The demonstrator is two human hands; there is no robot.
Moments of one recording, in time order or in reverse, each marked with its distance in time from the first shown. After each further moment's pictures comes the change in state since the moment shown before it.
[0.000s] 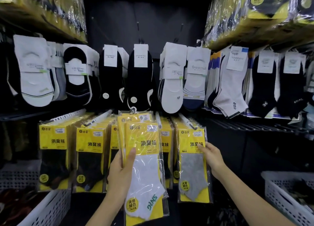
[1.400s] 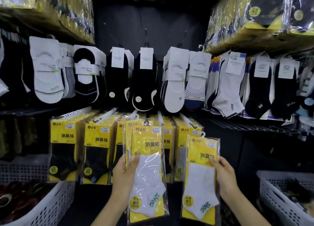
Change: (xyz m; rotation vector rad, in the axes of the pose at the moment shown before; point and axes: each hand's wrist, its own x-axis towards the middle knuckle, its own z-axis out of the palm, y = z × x) left_hand -0.024 -0.007 -0.011 -0.112 -0.011 -0.043; right_hand -0.085 -0.004 -0.014 0.110 0.221 0.062
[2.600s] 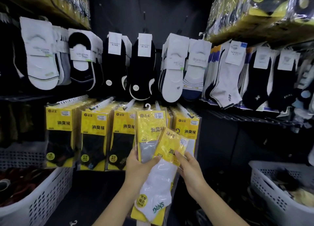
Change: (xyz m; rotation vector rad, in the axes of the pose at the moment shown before) left_hand -0.019 -0.006 0.035 0.036 -0.072 -0.066; right_hand -0.058 0.015 0.055 0.028 -0.341 0.106
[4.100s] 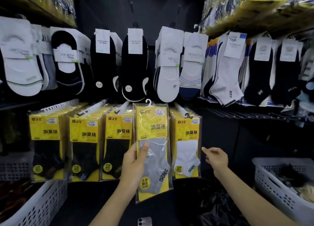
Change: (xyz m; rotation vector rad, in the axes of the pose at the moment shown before) left_hand 0.035 -0.001 0.005 0.014 -0.076 0.135; right_hand 0.113 0.009 -0.098 -0.233 0.551 -0.009
